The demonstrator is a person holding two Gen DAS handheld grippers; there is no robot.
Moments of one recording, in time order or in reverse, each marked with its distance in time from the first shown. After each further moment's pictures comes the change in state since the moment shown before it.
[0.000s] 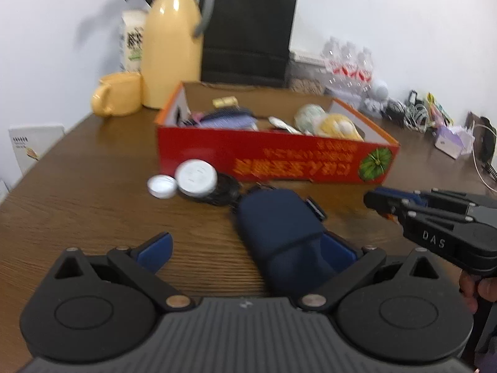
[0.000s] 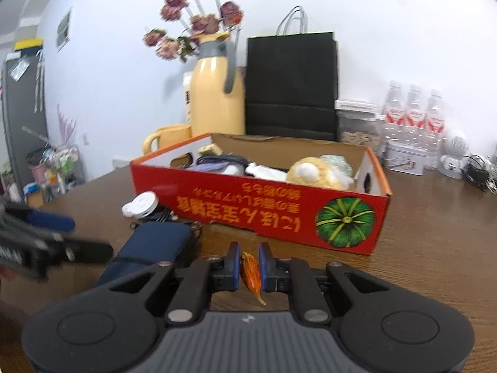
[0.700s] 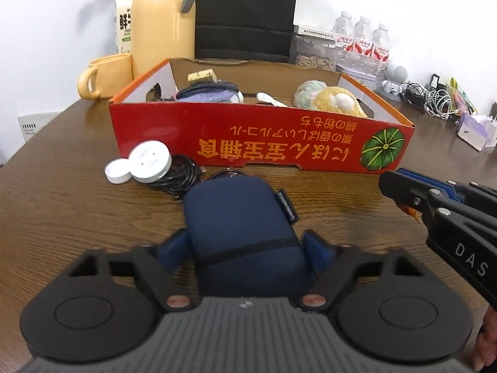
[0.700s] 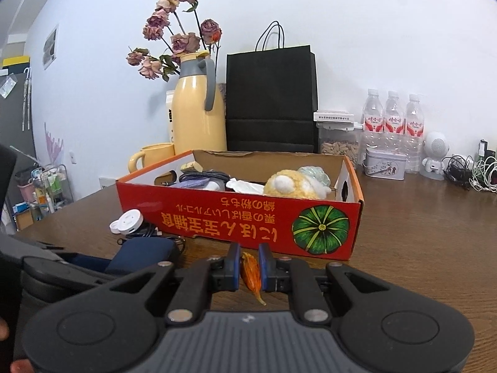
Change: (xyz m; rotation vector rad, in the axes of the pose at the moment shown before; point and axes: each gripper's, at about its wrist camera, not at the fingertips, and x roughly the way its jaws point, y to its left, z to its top) left arm 0.045 -0.049 0.000 -0.020 0.057 0.093; right arm -0.009 -0.008 -0.002 0.030 -0.058 -0.042
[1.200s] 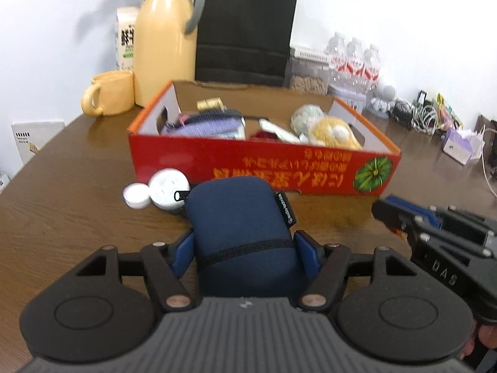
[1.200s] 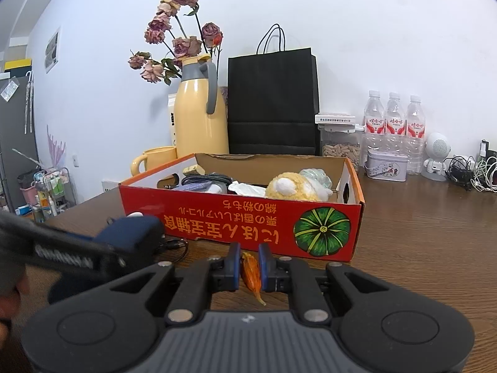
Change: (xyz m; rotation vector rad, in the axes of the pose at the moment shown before) left arm -0.030 0.025 0.019 -0.008 -0.052 -0.049; right arm -0.001 0.001 -0.001 0.001 -0.009 0.004
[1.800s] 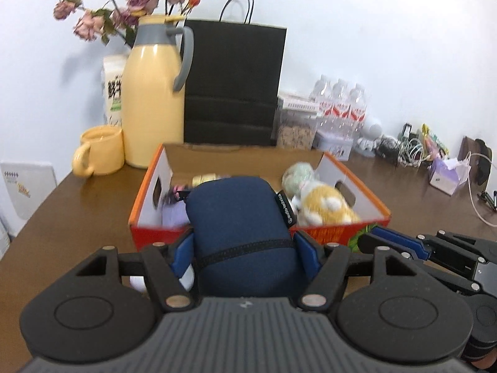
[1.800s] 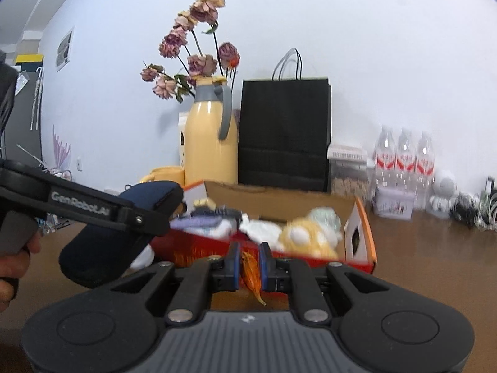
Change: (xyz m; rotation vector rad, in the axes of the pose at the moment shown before) left arm -0.006 0.009 0.062 0.047 -0.129 -0.063; right arm 0.007 0.020 0.049 -0.082 -0.077 -0.005
